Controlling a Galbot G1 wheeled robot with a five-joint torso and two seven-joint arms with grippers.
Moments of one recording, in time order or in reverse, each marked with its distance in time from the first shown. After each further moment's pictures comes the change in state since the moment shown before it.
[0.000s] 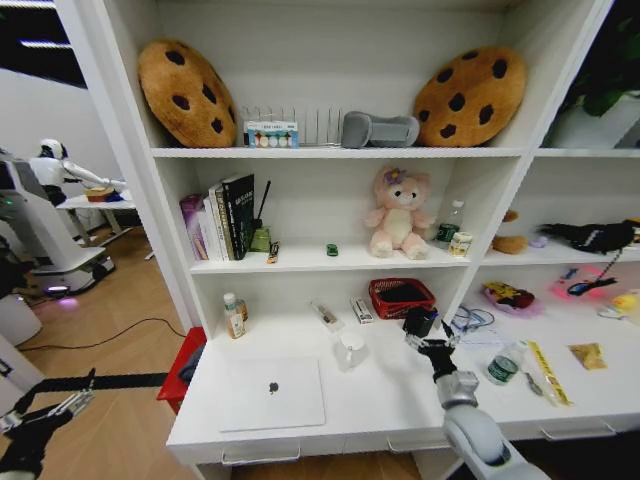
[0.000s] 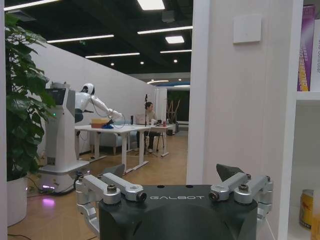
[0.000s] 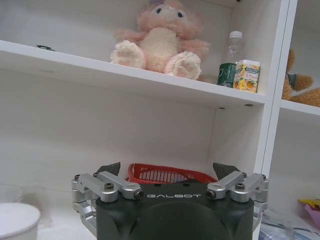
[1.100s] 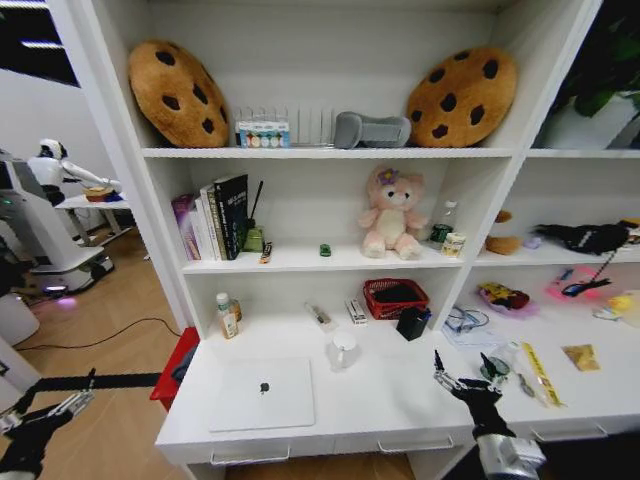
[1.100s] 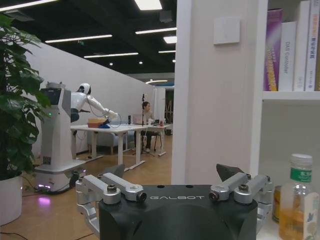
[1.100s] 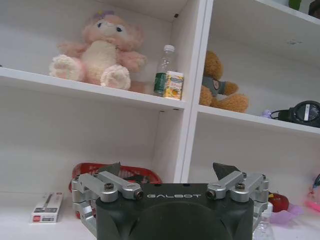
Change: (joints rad) left arm 0.000 0.000 0.000 0.000 0.000 0.000 0.000; right arm -0.298 0.117 0.210 0.187 -0.019 0.050 -0.007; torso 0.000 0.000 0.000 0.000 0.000
